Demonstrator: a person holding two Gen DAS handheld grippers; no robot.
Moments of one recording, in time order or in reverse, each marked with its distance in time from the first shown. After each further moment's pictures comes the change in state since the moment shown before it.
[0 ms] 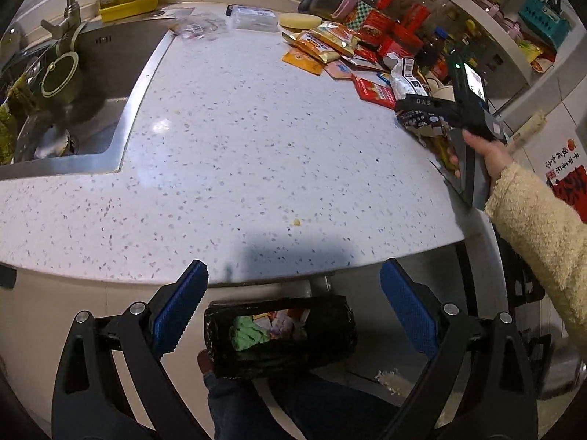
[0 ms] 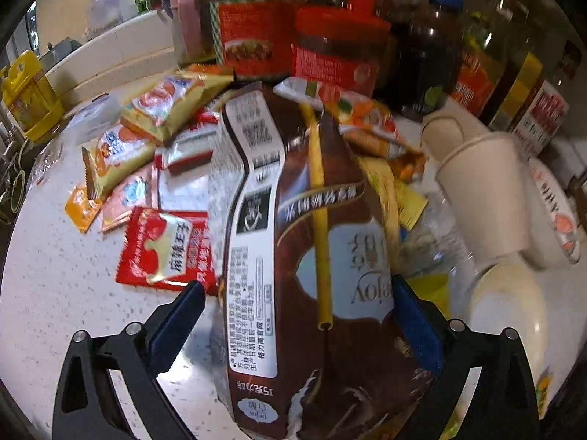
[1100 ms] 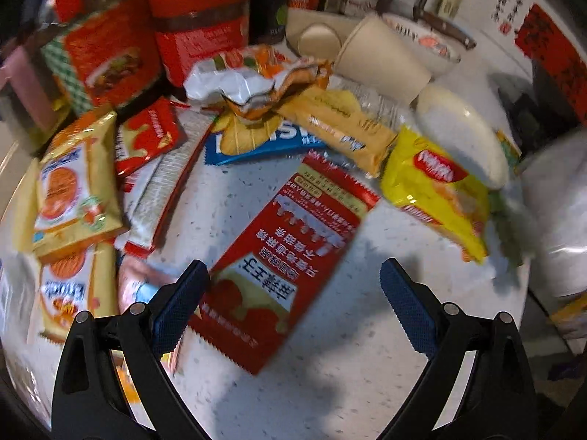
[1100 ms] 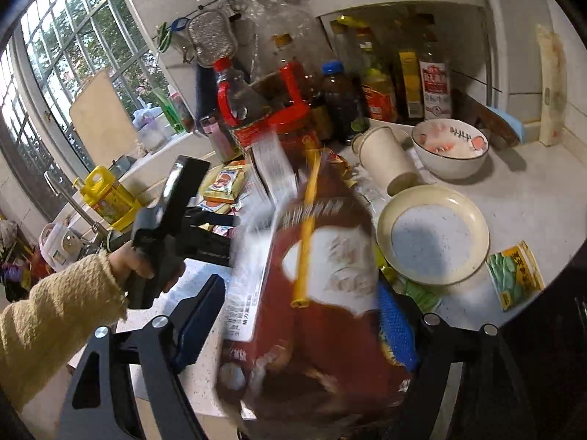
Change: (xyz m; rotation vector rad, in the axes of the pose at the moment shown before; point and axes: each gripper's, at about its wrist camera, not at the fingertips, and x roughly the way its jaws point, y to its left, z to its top) left arm 0.231 -0.173 0.232 0.812 0.212 -0.153; right arm -0.190 -0.064 -0.112 0.299 -0.244 0.231
